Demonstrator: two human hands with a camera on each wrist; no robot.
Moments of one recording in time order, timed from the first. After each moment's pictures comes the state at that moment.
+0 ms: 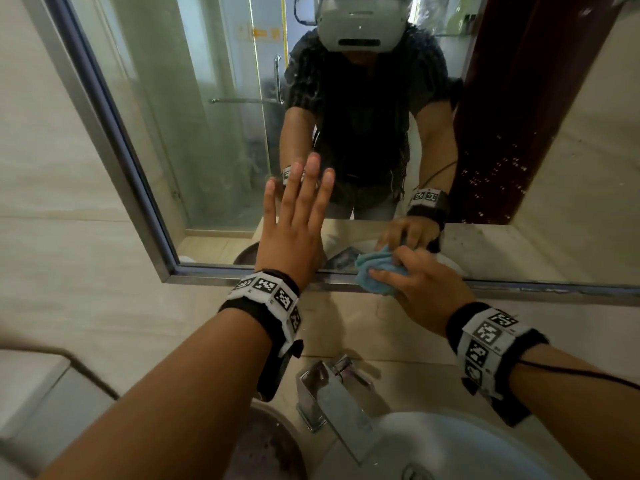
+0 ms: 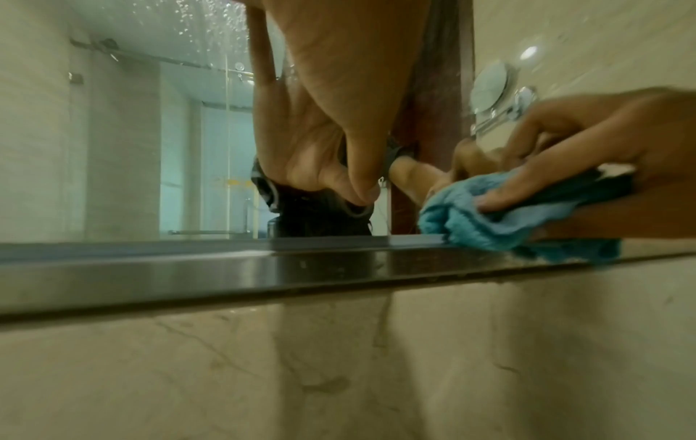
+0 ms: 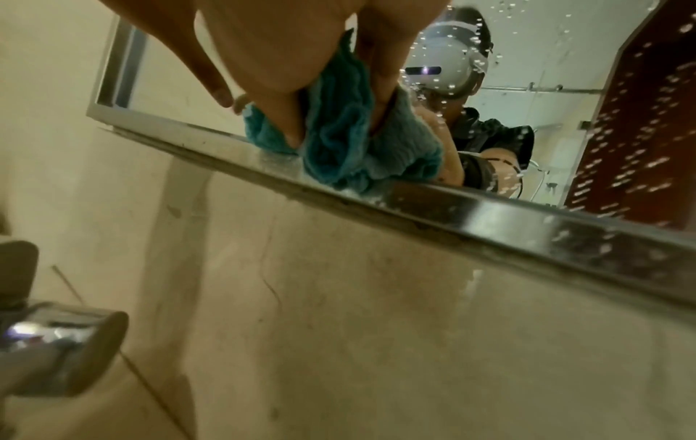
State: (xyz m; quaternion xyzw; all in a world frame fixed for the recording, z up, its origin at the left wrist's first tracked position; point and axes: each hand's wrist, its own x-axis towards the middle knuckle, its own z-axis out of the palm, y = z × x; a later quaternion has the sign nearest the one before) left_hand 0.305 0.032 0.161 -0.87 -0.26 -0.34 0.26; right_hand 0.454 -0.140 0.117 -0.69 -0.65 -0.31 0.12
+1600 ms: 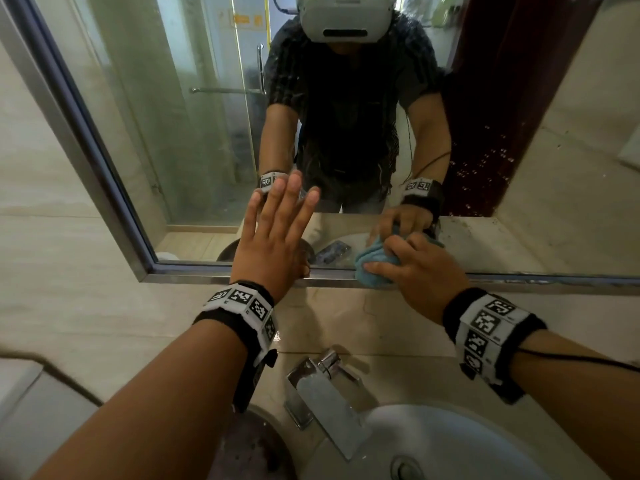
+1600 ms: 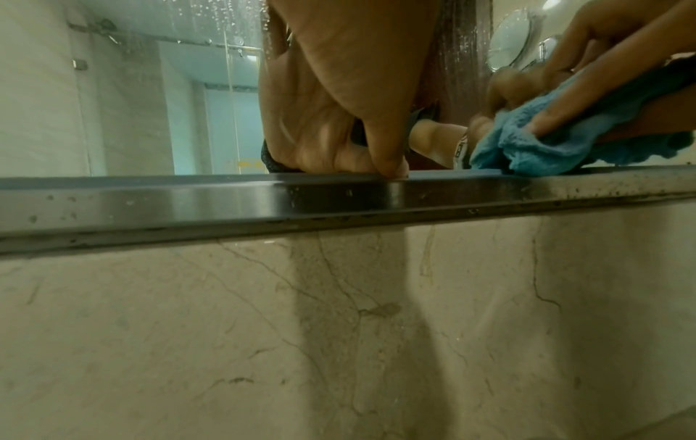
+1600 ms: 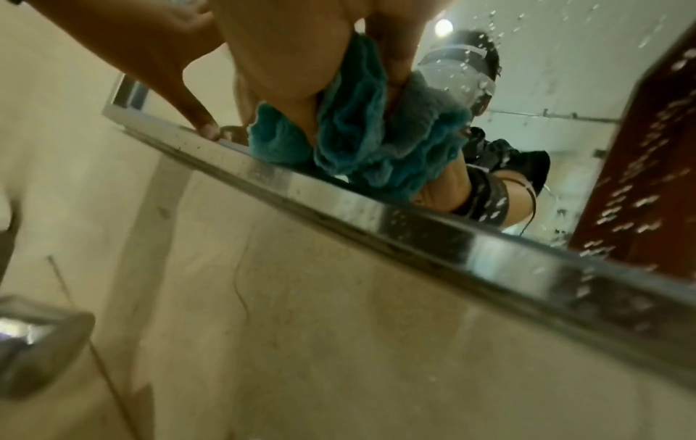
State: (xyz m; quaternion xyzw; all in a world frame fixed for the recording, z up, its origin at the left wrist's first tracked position) left_hand 0.294 0.044 0.138 -0.89 -0.23 -0.30 0.25; right_hand 0.469 -0.145 0.124 -0.68 -0.65 -0.34 0.05
